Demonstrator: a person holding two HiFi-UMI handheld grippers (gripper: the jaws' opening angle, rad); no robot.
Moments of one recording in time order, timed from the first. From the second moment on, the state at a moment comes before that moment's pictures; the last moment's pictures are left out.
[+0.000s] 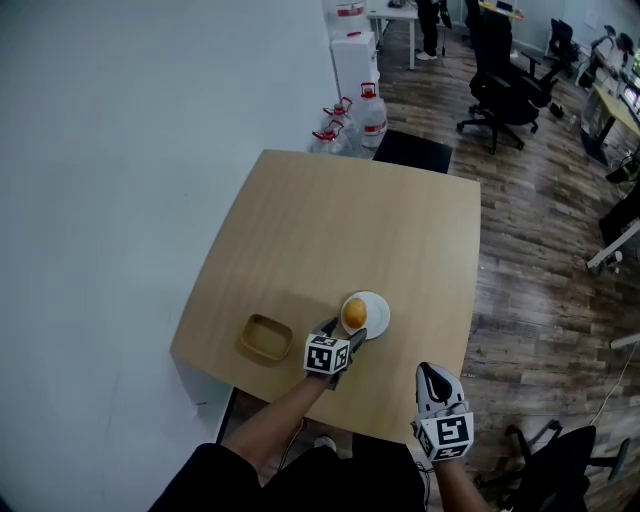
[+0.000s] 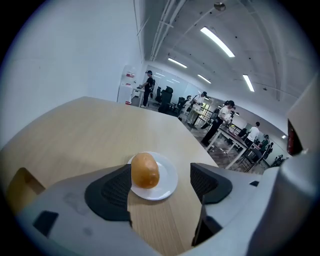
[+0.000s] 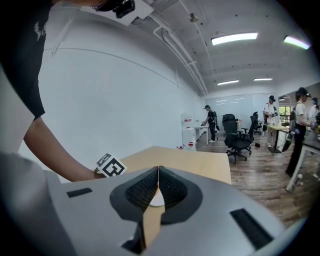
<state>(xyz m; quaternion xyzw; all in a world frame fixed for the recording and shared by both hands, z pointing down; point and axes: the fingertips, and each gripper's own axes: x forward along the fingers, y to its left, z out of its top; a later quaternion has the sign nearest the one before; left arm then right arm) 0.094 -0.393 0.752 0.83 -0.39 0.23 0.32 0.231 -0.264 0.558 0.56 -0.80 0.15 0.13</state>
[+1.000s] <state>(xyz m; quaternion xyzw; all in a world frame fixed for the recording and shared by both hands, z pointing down) -0.033 -0.110 0.467 0.93 -0.36 -0.01 0.11 0.089 -0.079 0.476 0.61 -0.78 0.11 0.07</state>
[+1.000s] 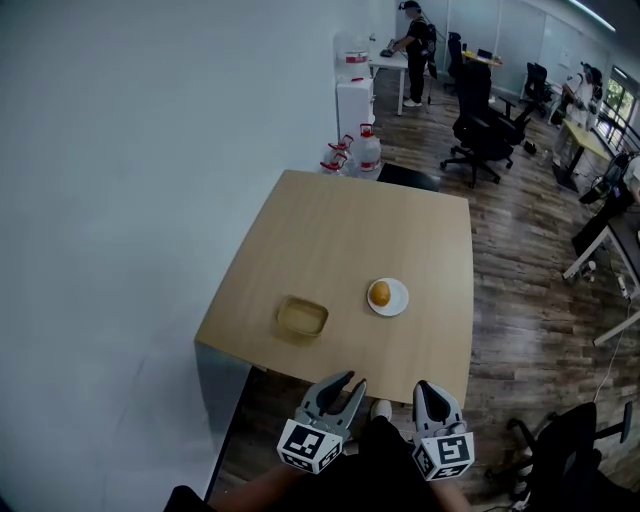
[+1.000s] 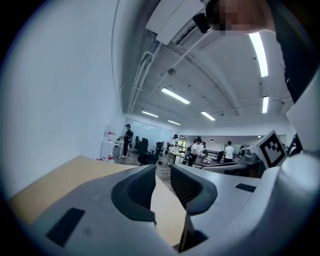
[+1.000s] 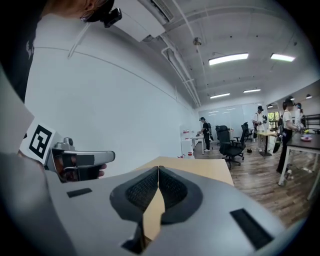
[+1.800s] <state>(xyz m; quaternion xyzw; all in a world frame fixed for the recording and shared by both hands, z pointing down) -0.087 -0.091 0.483 0.88 -0.44 -0.02 0.17 0.101 -0.044 0.461 0.67 -0.74 0.05 0.09</state>
